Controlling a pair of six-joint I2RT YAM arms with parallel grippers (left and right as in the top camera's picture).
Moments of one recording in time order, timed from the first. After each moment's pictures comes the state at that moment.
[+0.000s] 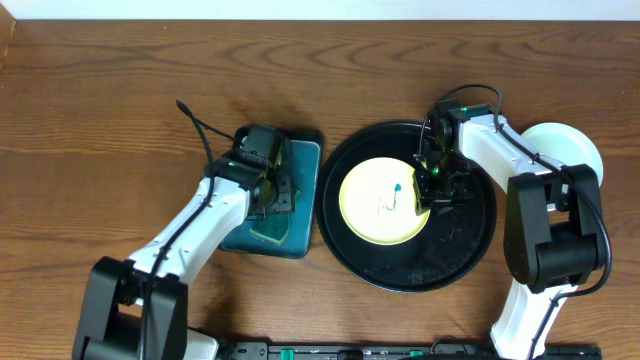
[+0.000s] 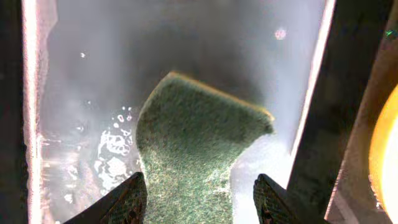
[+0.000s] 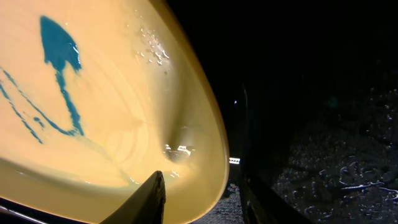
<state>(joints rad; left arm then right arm) -0.34 1.57 0.95 -0.67 0.04 -0.38 0.21 2.02 1.33 -1.14 -0.22 0.10</state>
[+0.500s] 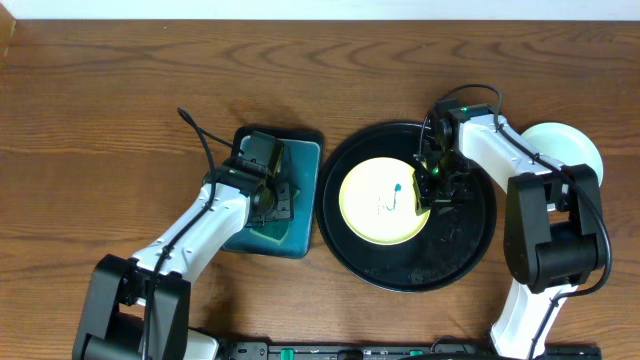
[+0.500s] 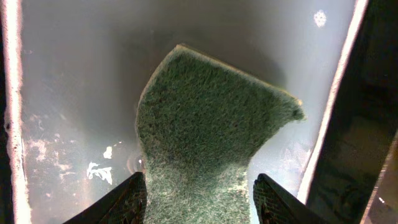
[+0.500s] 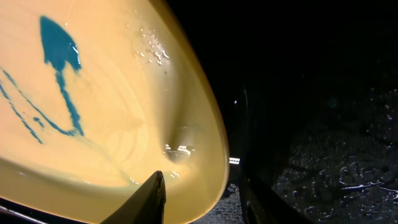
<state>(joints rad) -0.34 1.57 0.88 -0.63 0.04 -0.38 0.21 2.02 1.33 -1.14 -0.22 0.10</state>
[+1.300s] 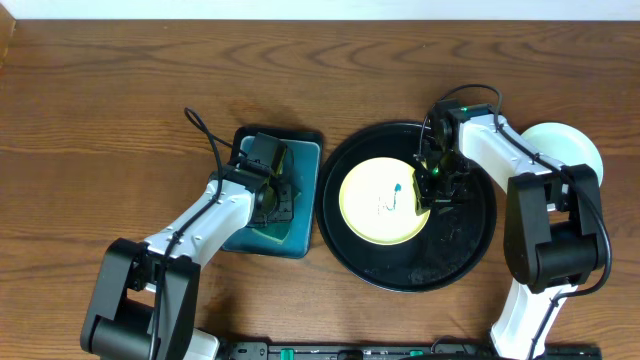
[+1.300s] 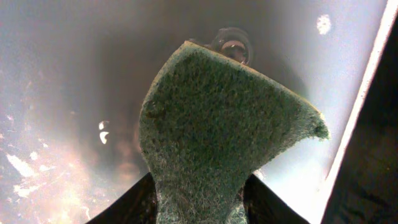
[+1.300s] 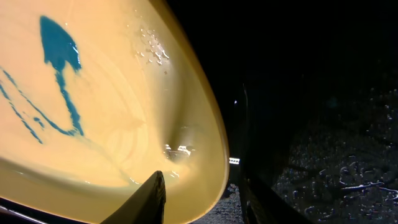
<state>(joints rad) -0.34 1.63 0.87 -0.60 0.05 -0.38 0.21 2.02 1.33 -1.14 -0.22 0.10</state>
